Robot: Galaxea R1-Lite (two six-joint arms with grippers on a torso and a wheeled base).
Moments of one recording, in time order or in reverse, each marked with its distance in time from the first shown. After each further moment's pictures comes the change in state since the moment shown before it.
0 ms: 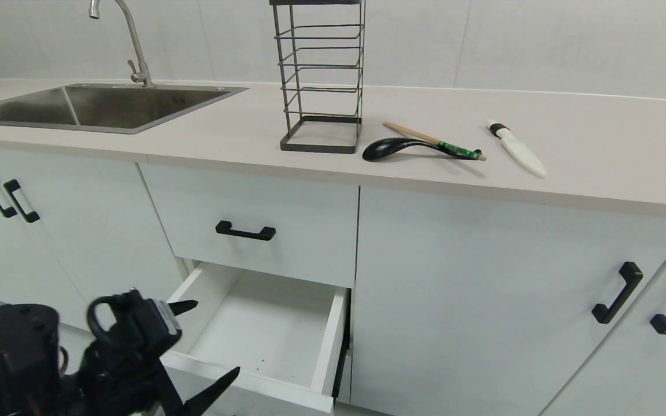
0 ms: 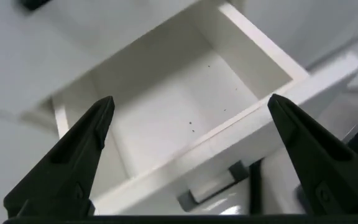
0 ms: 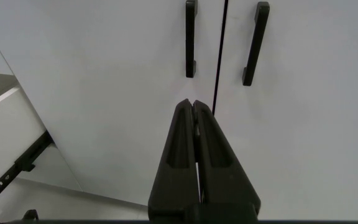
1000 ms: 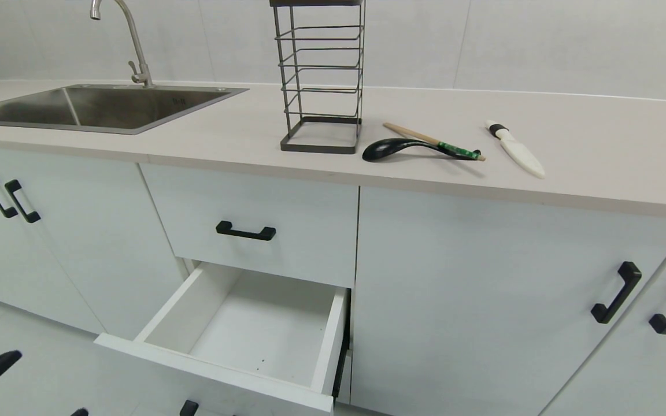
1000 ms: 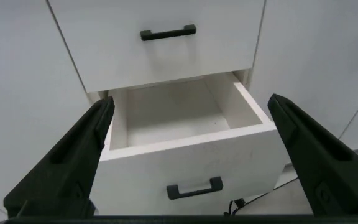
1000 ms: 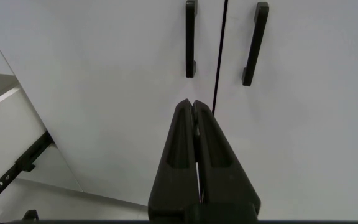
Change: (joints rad) left arm 0.516 -0.940 0.098 0.421 -0.363 -0.336; right arm 0.000 0.000 0.000 0.000 0.000 0.000
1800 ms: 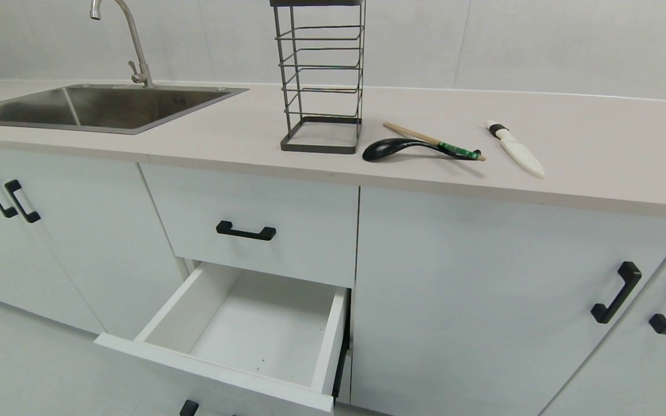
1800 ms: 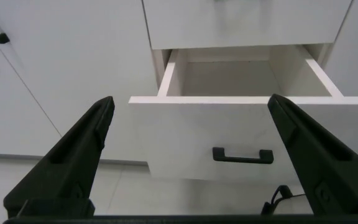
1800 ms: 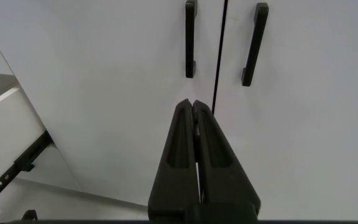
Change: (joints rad) left arm -0.040 -0.426 0.005 0.435 0.347 0.043; right arm 0.000 0.000 0.000 0.000 -0.001 -0.003
